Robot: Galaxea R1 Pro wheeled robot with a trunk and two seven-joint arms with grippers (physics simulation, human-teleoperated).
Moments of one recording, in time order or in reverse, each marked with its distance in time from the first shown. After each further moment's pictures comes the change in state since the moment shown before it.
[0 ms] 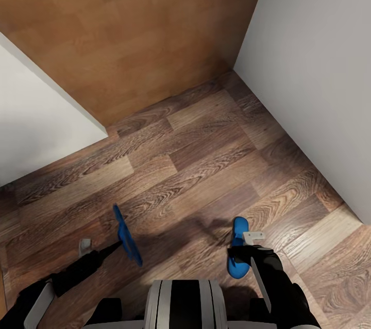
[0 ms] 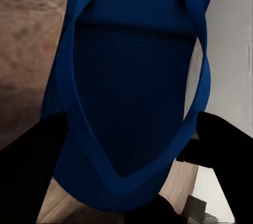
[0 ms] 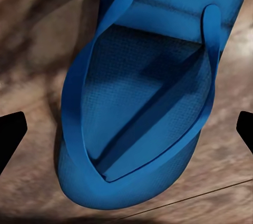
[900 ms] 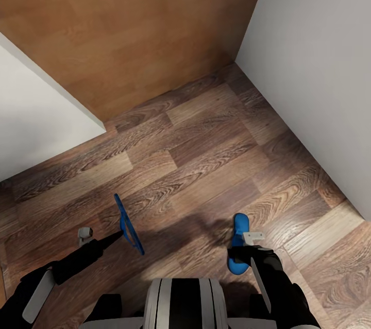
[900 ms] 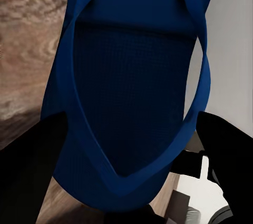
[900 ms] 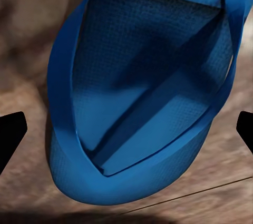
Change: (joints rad) left arm 0.000 -0.001 0.001 -0.143 0.033 0.127 0.012; right arm 0.000 0.000 0.000 0.005 0.001 0.000 0.000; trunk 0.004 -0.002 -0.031
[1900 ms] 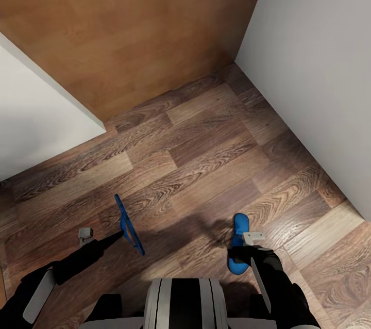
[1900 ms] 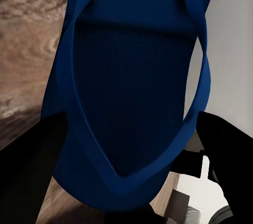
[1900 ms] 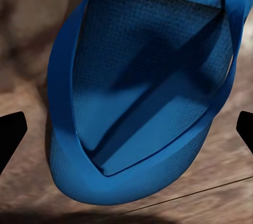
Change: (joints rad) left arm 0.000 -0.001 -0.003 0.003 0.000 0.000 0.003; right arm 0.000 0.000 0.000 0.000 0.000 0.000 0.000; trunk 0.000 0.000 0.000
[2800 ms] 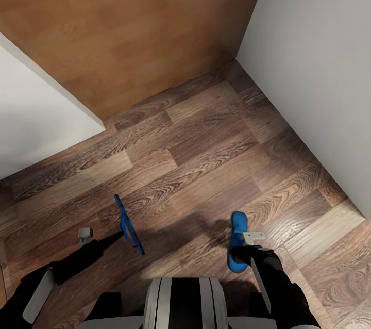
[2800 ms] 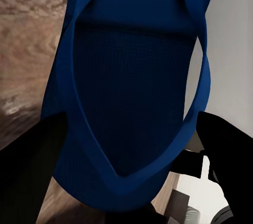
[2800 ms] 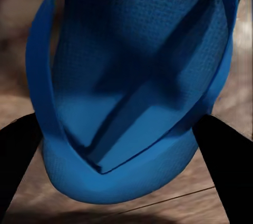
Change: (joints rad) left arm 0.000 0.001 0.002 0.000 0.000 0.000 0.000; right arm 0.000 0.000 0.000 -0.001 0.004 0.000 0.000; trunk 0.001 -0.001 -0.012
